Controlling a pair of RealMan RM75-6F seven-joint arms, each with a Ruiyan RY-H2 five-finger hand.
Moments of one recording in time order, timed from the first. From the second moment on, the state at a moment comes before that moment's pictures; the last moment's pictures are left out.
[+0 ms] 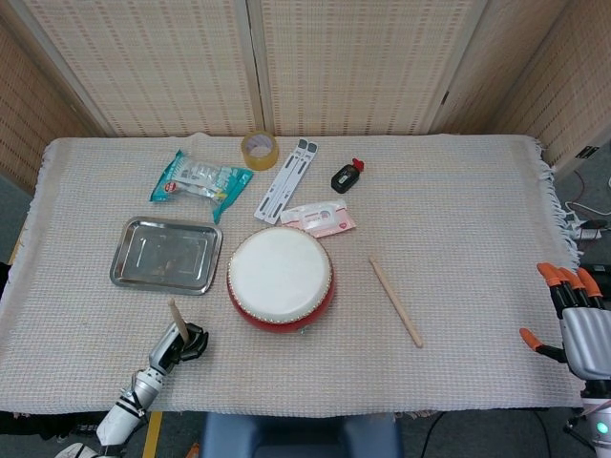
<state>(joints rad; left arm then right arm) -0.39 -1.73 0.09 -1.05 1.61 1.24 -1.35 0.05 -1.06 0.07 -1.67 -1.49 1.49 0.01</state>
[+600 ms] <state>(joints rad) -0.50 -1.47 0.05 -1.25 1.66 1.23 -0.98 0.07 -1.04 0.07 -1.63 -1.51 1.48 0.04</state>
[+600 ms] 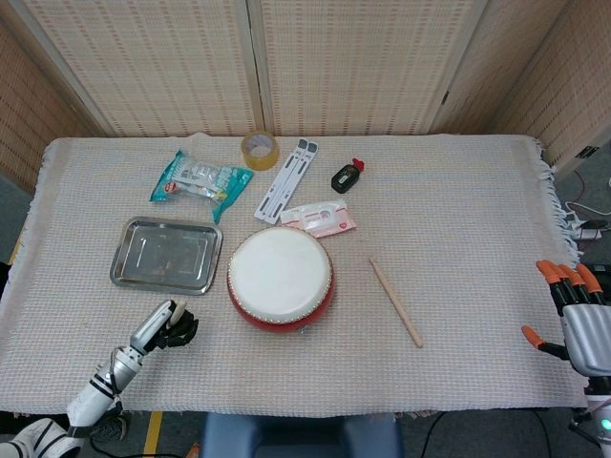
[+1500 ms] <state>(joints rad) -0.74 -1.48 -0.20 -1.31 1.24 0.96 0.33 0.11 -1.00 0.10 -1.66 -1.54 1.48 0.00</state>
